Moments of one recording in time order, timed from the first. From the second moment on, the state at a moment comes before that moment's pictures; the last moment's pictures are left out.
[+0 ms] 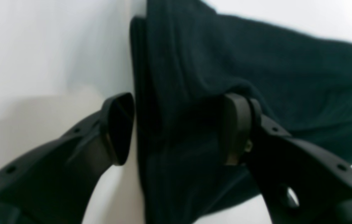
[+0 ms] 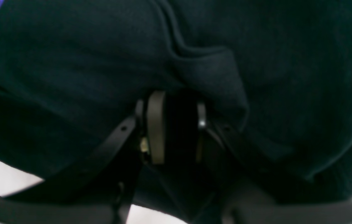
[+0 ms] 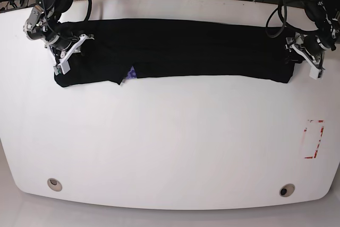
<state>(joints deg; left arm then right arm) 4.3 -16.9 -41.2 77.3 -40.2 -43.0 68.0 -9.0 8.5 35.6 91.4 29.1 41.3 -69.4</state>
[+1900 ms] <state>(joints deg) 6.0 -12.7 4.7 111.0 -32.8 -42.8 67.7 -8.7 6.7 35.7 91.5 29.3 41.3 -68.9</state>
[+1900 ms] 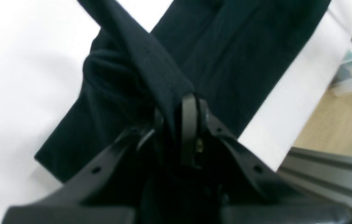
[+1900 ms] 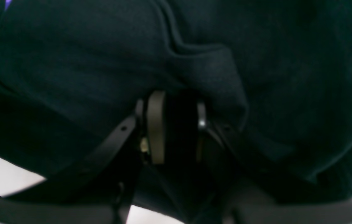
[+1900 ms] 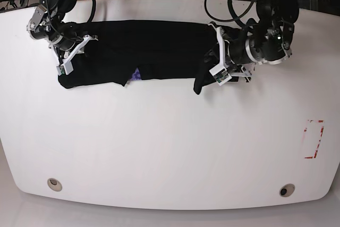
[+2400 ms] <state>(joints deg) 4.3 -8.8 12.2 110.7 -23.0 -42.8 67.5 -8.7 6.7 35.8 91.5 29.3 41.3 -69.0</state>
